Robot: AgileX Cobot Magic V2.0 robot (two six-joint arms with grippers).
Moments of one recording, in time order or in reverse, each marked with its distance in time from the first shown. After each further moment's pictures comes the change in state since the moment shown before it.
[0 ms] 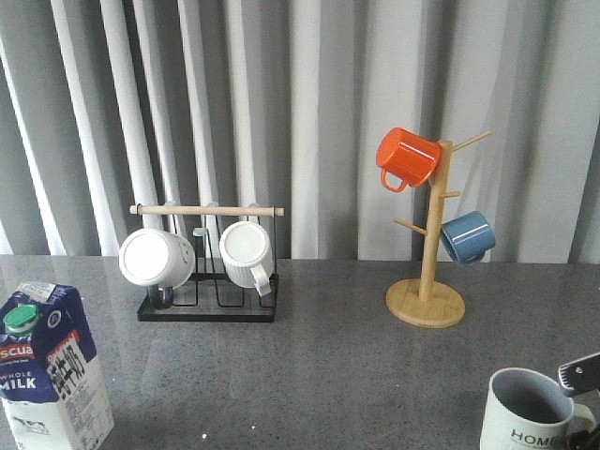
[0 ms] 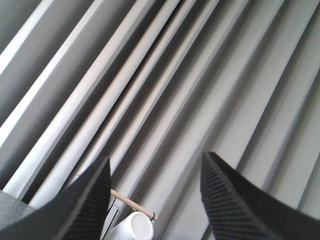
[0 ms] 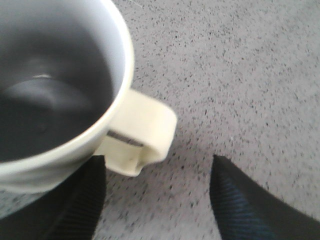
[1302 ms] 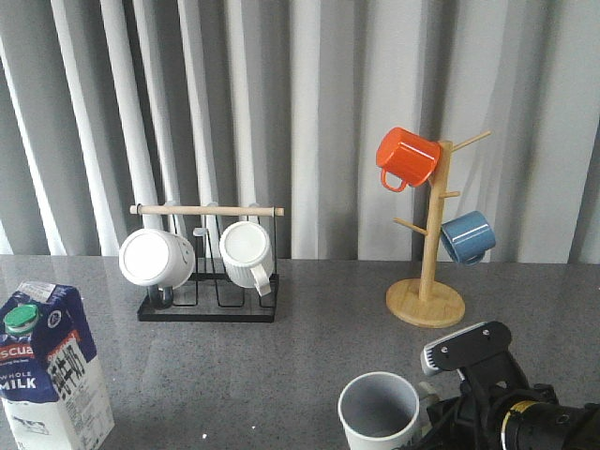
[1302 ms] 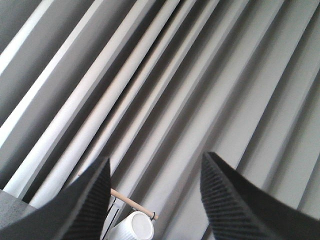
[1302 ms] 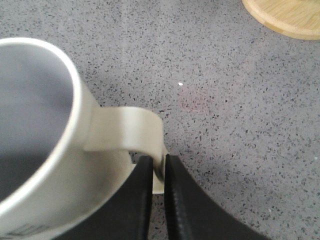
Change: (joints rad) left arm 0.000 0.000 0.000 0.000 0.002 0.000; right arm 0.370 0.089 -0.106 0.205 -0.112 0.005
